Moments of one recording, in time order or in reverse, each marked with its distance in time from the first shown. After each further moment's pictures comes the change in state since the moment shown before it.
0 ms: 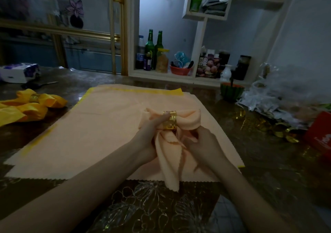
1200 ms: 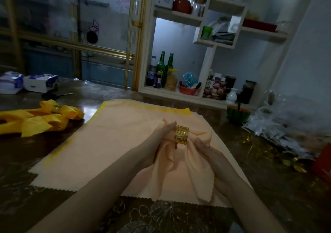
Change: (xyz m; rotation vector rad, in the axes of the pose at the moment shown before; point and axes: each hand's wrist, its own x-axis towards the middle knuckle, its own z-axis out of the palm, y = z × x) left_hand 0.018 0.031 -0.013 0.368 0.056 0.101; right_hand 0.008 -0.007 0.003 0.739 -0.074 0.241
